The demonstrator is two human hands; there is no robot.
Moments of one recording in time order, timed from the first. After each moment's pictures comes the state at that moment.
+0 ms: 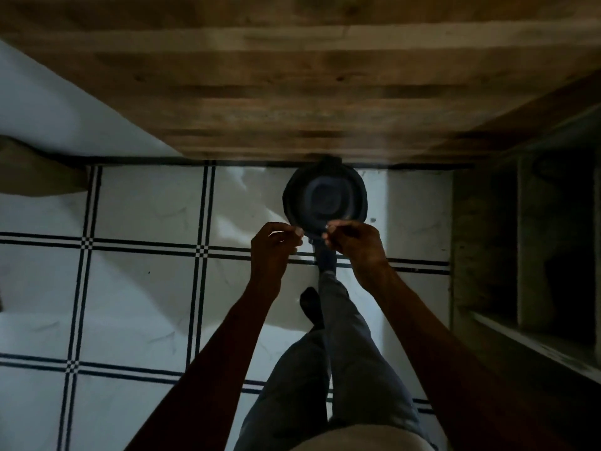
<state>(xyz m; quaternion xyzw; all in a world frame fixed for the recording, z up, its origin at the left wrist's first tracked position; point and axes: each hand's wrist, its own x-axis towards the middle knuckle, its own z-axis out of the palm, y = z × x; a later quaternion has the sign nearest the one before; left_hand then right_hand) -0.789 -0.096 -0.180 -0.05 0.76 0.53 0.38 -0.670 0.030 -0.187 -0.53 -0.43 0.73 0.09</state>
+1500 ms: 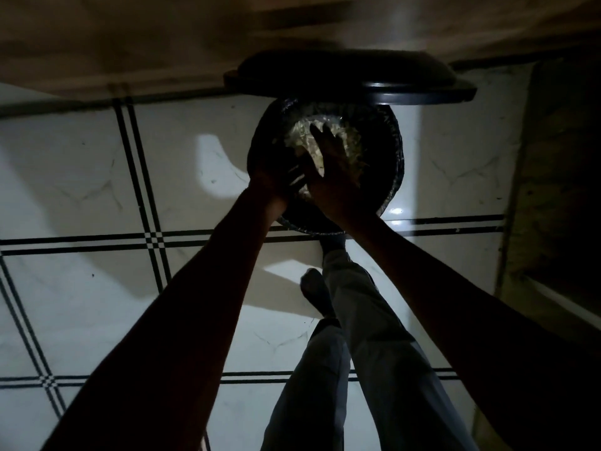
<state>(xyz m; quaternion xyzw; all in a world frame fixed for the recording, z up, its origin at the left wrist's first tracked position) -0.906 0.042 -0.503 -0.23 0.59 0.49 0.59 -0.798 0.101 -0.486 -0.49 -0.67 0.55 -0.04</state>
